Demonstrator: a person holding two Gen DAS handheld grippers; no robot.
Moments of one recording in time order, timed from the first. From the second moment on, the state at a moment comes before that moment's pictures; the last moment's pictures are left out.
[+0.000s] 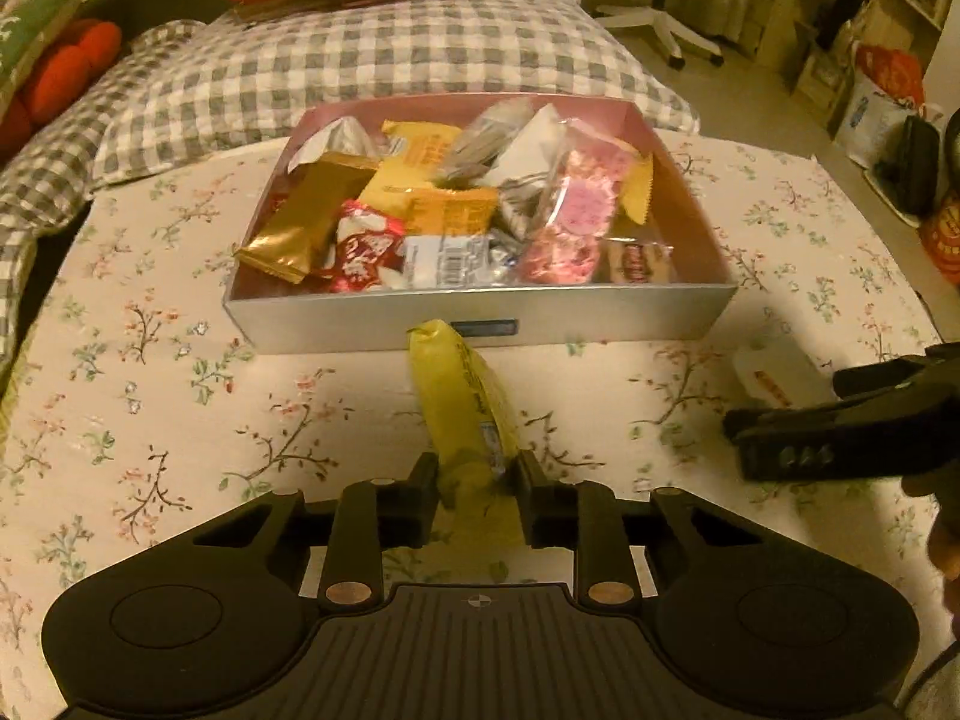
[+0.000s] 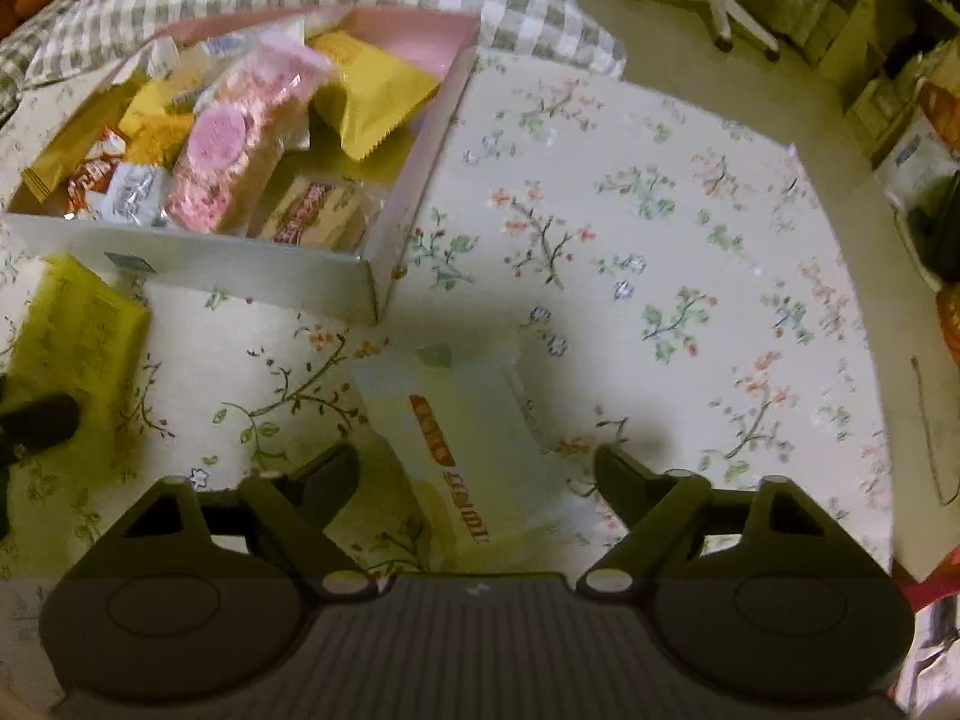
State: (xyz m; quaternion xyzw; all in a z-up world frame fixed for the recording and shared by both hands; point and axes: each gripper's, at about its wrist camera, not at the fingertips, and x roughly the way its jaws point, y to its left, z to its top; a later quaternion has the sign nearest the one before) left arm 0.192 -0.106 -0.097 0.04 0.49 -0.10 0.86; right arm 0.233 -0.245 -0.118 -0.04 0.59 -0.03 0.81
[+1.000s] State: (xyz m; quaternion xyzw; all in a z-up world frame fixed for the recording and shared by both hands) left arm 0.214 -0.094 -0.126 0.03 0.50 -0.14 0.85; right arm 0.229 -0.207 -0.090 0.07 0.61 0.03 0.79
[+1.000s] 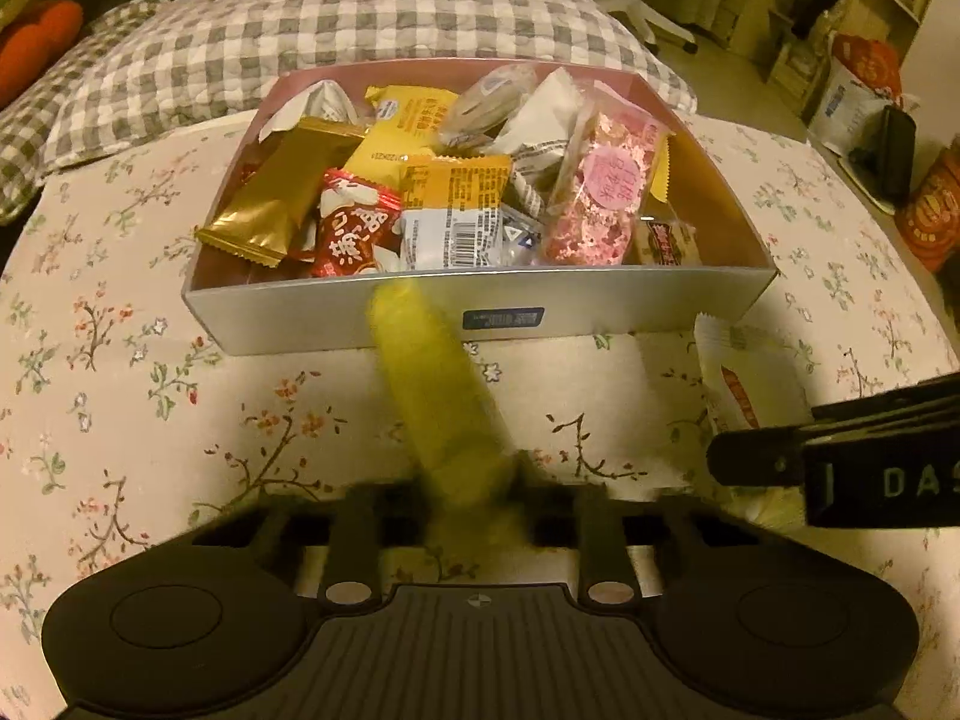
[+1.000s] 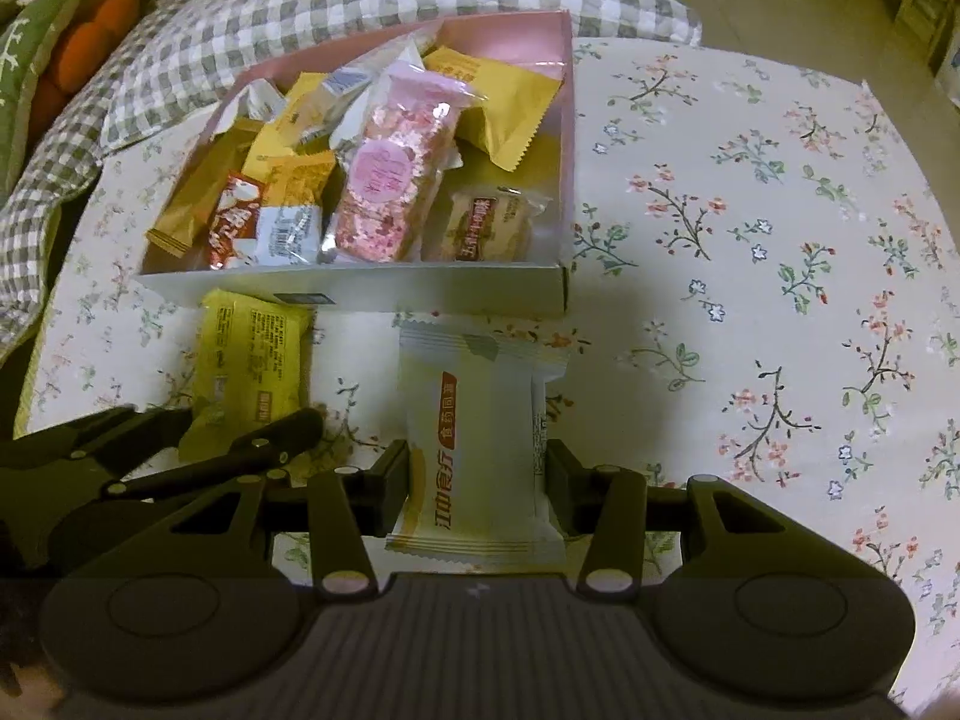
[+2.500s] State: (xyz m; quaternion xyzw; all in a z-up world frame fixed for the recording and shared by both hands) left arm 0.204 -0.057 -0.042 0.02 0.44 -0.16 0.88; right arm 0.218 -0.216 -0.035 0.14 0.53 0.05 0.84
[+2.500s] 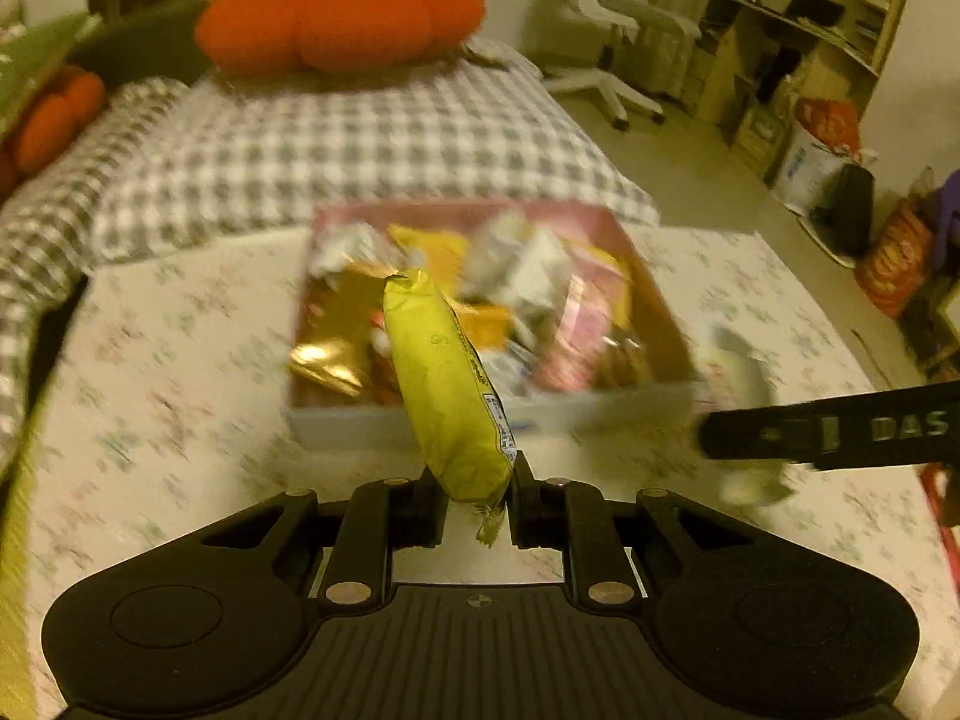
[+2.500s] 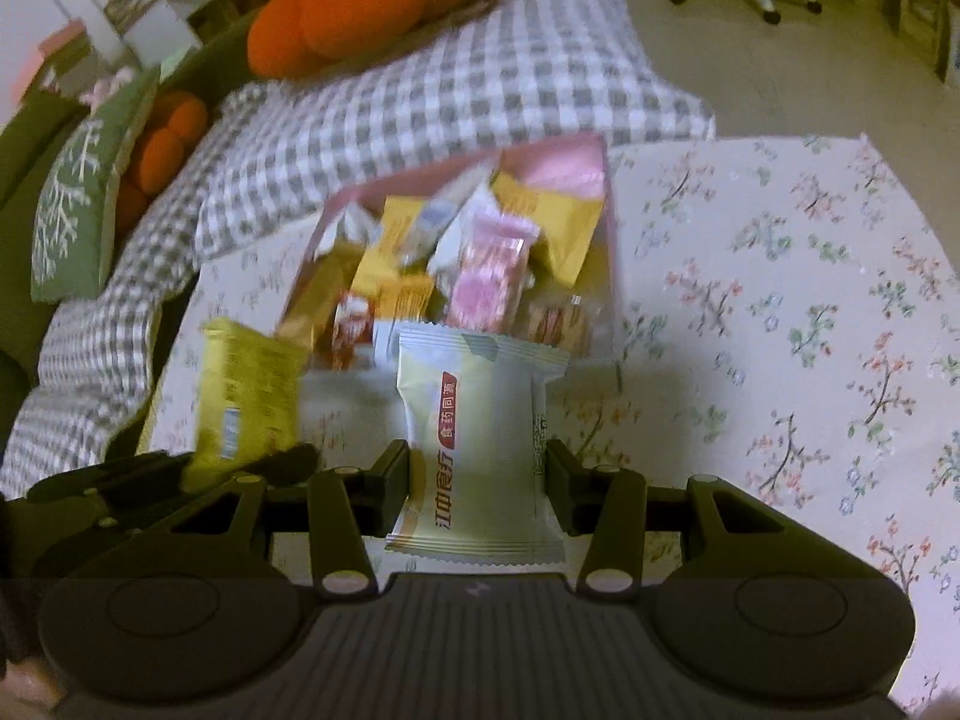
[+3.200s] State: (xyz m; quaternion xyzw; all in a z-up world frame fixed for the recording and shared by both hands) left arm 0.276 -0.029 -0.056 -0.02 0.43 -0.17 0.89; right arm 0.272 -0.241 -0.059 0.22 0.50 0.01 0.84
